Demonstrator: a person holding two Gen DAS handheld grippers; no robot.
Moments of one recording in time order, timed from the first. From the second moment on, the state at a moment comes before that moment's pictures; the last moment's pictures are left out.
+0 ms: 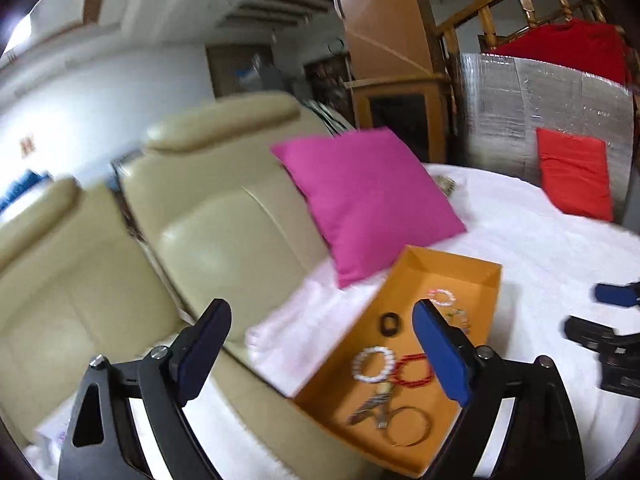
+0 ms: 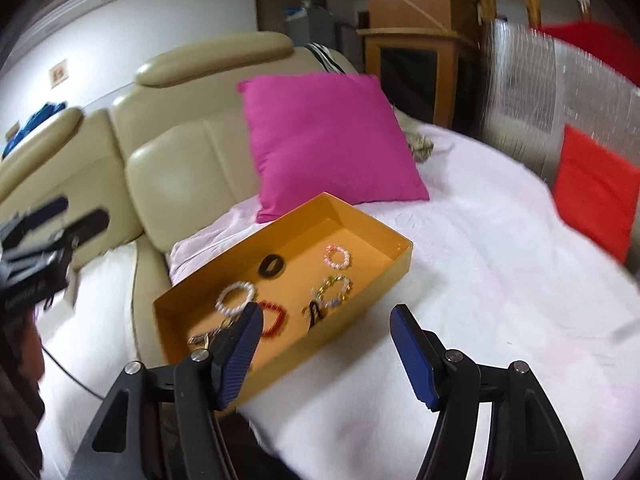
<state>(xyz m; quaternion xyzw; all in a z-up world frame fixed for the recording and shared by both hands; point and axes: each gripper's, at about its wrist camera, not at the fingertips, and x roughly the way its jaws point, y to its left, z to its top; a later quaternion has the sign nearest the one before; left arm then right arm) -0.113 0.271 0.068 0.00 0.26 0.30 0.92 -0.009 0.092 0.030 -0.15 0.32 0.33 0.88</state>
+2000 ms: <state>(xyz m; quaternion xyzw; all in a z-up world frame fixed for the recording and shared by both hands) -0.060 -0.012 0.168 0.02 0.22 -0.02 0.98 -0.117 -0.256 0.177 0.01 0.10 -0.09 0.99</state>
